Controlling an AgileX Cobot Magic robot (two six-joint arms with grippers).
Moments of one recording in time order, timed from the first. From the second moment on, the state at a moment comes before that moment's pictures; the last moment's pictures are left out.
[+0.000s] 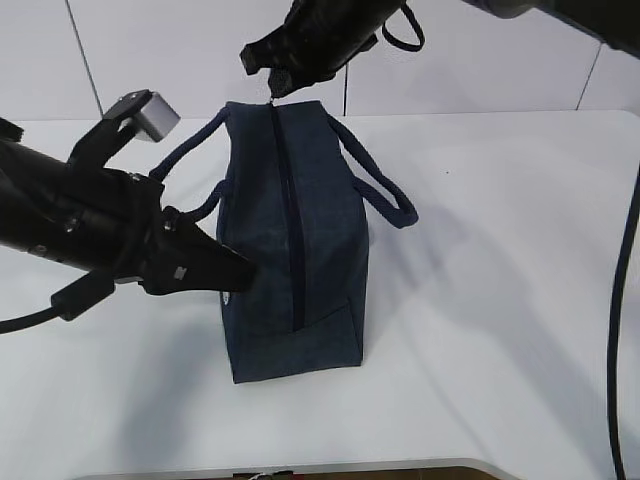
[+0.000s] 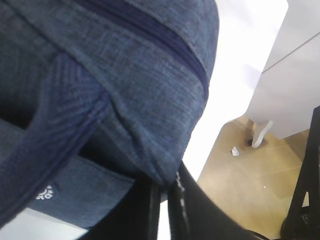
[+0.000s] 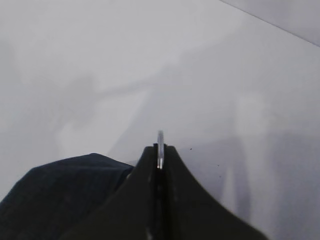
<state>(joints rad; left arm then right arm) -0.40 1.55 -0.86 -1.22 0.75 1.25 0.43 2.28 -2.27 0.22 0.90 -0.25</state>
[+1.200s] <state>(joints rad) -0.40 1.55 -0.86 -1.19 0.50 1.25 0.42 2.25 -2.28 0.06 1.21 -0.37</state>
